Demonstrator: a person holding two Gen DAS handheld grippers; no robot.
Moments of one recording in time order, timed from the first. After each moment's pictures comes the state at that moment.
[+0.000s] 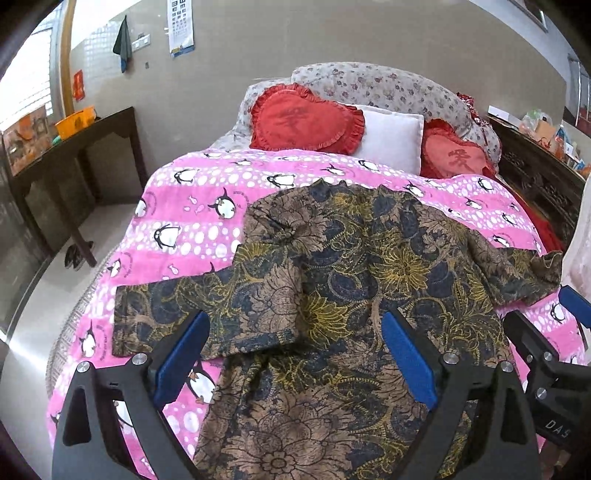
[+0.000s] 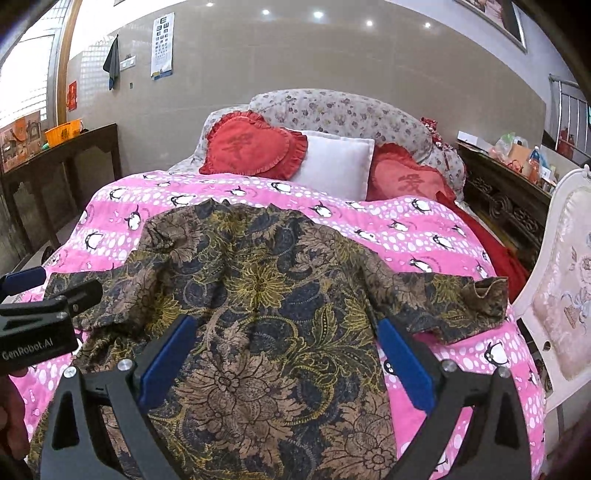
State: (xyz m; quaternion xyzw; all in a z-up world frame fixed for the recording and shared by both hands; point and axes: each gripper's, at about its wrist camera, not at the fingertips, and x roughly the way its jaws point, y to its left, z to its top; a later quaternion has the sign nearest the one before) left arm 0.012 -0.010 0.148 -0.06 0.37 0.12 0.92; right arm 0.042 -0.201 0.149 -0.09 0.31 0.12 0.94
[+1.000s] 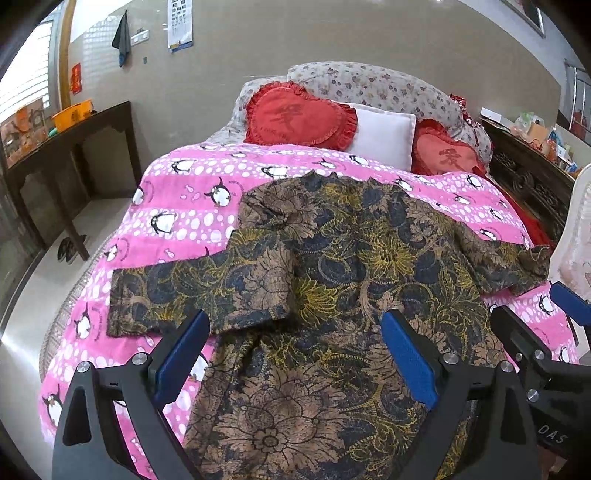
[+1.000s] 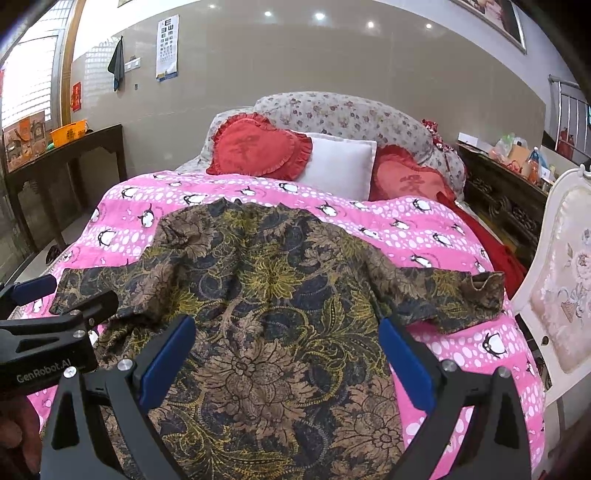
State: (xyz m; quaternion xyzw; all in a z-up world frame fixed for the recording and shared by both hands) left arm -0.008 -0.017 0.141 -0.08 0.37 0.11 0.92; right arm 0.015 -0.194 0.154 -0.09 0.31 0.13 0.94
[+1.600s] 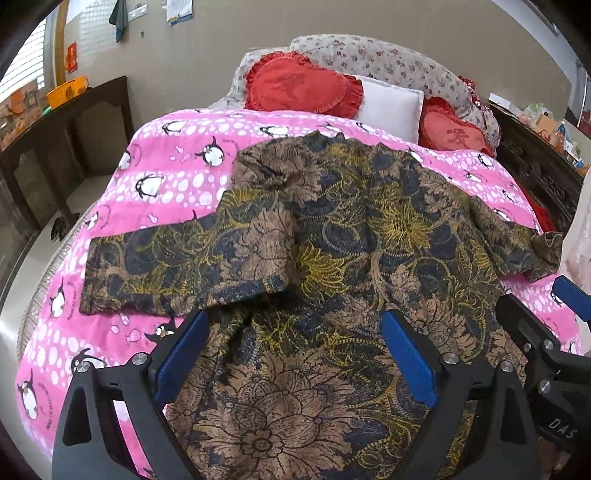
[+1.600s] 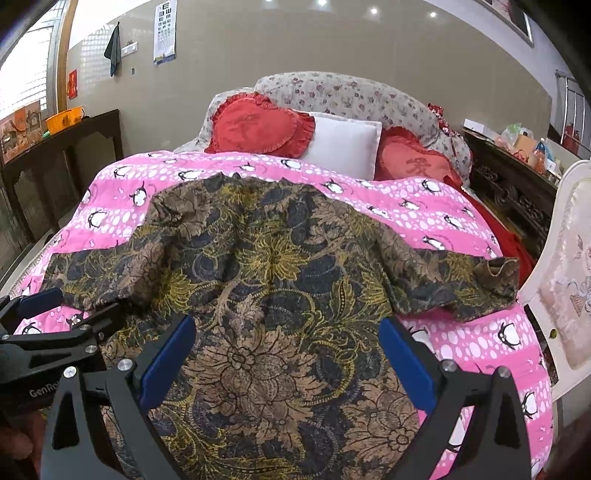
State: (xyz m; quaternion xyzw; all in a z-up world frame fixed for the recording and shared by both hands) left arm 0.011 -0.013 0.095 -0.09 0.41 0.10 0.90; right arm 0.037 -0.186 0.120 -0.09 0.34 0.13 0.93
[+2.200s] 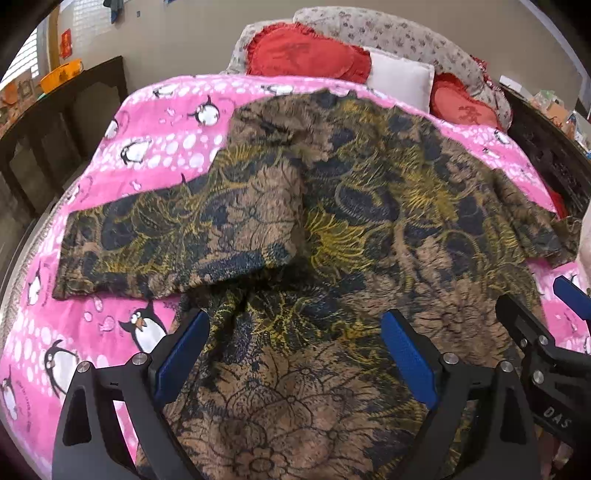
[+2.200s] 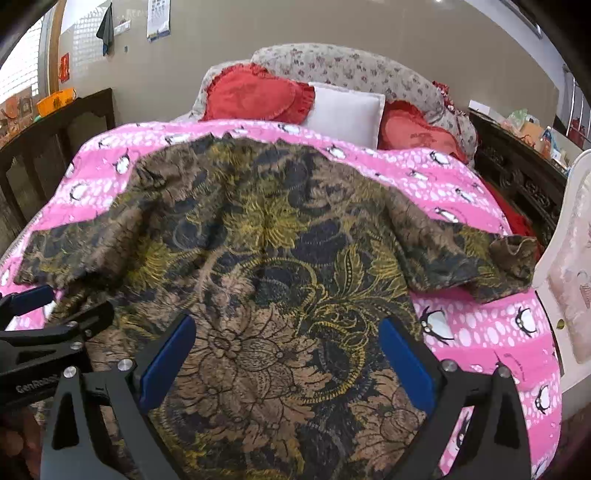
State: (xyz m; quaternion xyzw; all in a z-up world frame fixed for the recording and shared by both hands) left arm 0.035 -0.006 0.047 -0.09 0.45 0.11 0.88; right arm 0.065 -0.184 0.071 -0.10 0.38 0.12 0.91
